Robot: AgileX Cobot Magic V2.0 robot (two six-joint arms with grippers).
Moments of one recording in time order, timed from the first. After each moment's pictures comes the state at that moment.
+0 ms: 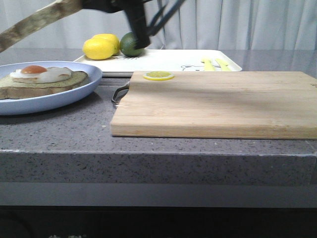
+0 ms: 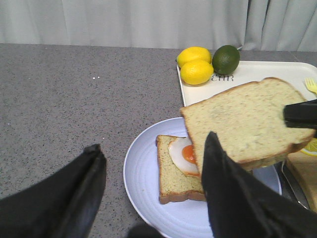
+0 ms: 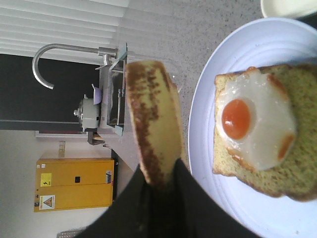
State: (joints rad) left arm -0.07 0.61 -0.78 -0.05 0.55 0.00; right arm 0.60 1.84 -1.38 1.79 0.47 -0.54
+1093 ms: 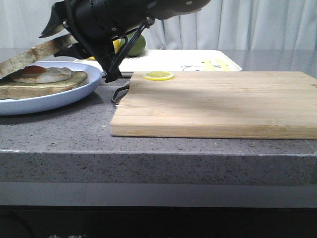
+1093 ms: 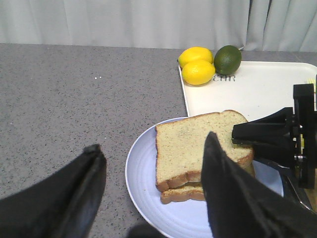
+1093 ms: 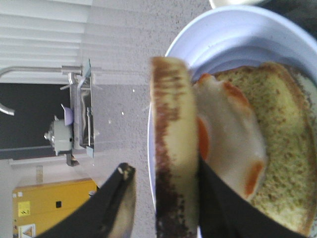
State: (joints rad) left arm -0.07 0.61 -0.78 -0.05 0.55 0.00; right arm 0.68 1.99 -1.49 1.76 0.31 -0.46
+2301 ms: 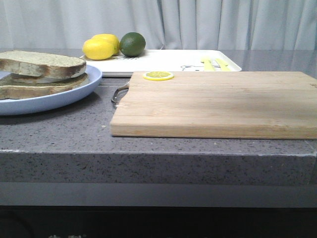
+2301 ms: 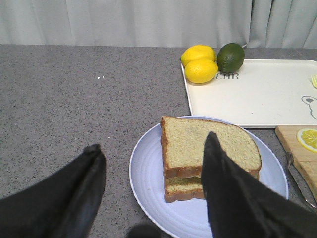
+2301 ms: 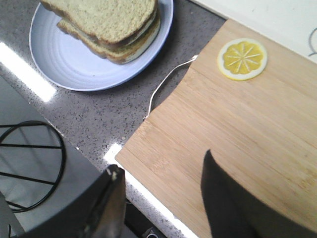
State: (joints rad) left arm -0.07 0.61 -0.78 -0.03 0.55 0.00; right arm 0.51 1.32 -1.42 0.28 0.99 -0.09
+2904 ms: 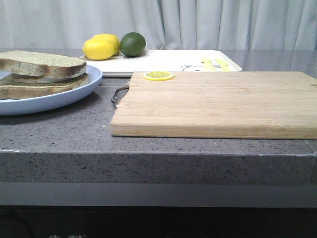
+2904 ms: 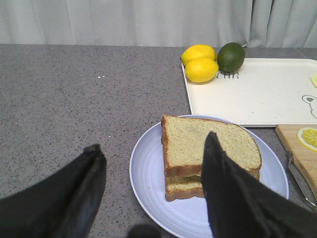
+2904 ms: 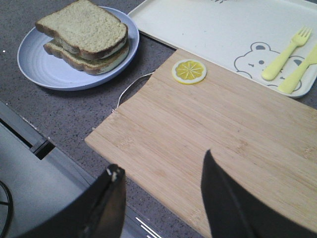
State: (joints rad) left arm -0.07 0.61 -0.78 -0.03 0.56 0.00; right arm 0.51 0.82 -0.95 0.17 0.72 -0.09
